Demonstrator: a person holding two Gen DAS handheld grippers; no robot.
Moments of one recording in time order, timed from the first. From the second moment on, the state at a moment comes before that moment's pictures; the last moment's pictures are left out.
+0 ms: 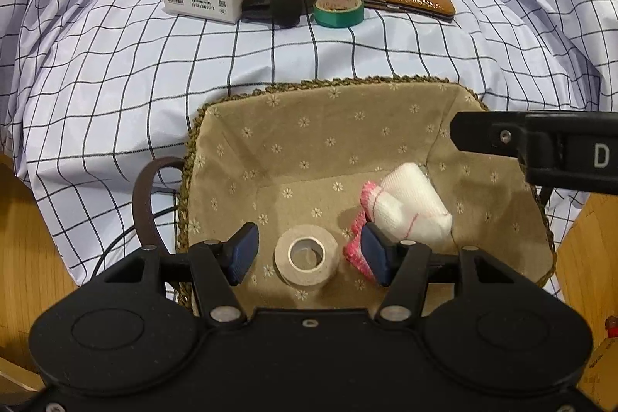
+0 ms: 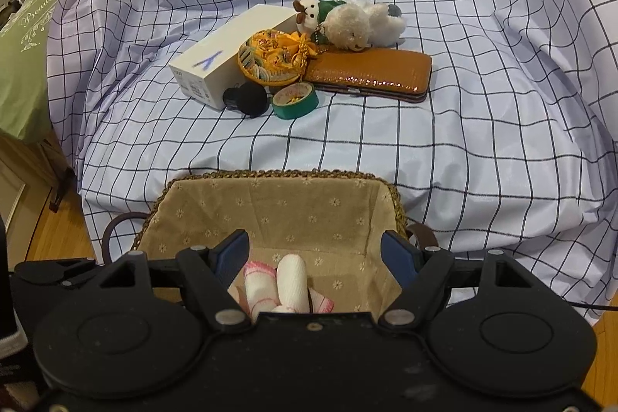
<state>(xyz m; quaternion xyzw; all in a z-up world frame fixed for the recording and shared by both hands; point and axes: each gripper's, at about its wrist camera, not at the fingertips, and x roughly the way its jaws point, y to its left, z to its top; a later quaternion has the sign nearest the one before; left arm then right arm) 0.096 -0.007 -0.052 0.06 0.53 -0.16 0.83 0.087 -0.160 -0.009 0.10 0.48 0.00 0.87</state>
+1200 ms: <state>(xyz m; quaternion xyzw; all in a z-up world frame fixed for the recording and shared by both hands) 0.183 -0.020 -0.019 0.06 0.47 -0.15 0.87 0.177 -0.184 0.004 0.06 0.42 -0.03 0.90</state>
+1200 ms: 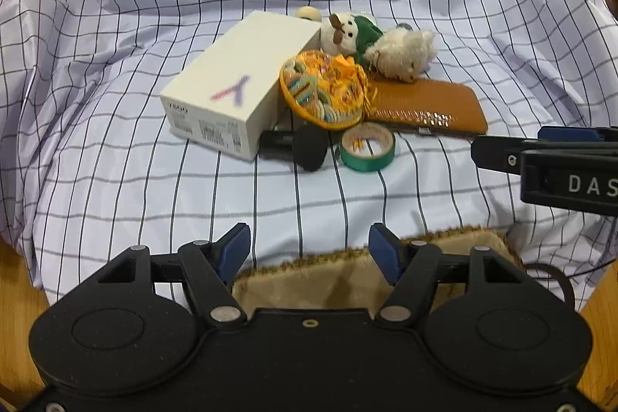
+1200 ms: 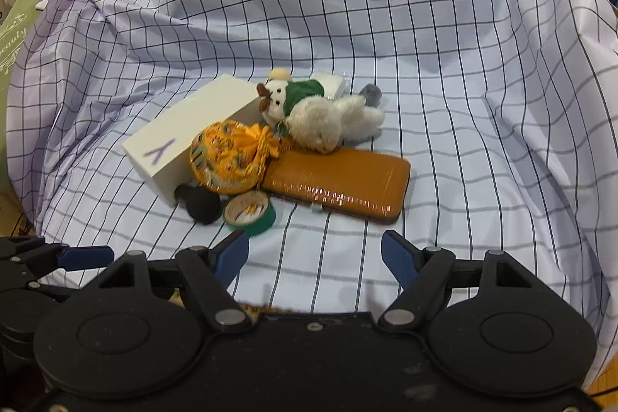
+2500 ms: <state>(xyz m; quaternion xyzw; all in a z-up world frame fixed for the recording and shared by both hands) 0.258 -0.035 -0.029 0.04 0.47 -0.15 0.87 0.337 -0.192 -0.049 0.07 0.44 -0.09 0.89</state>
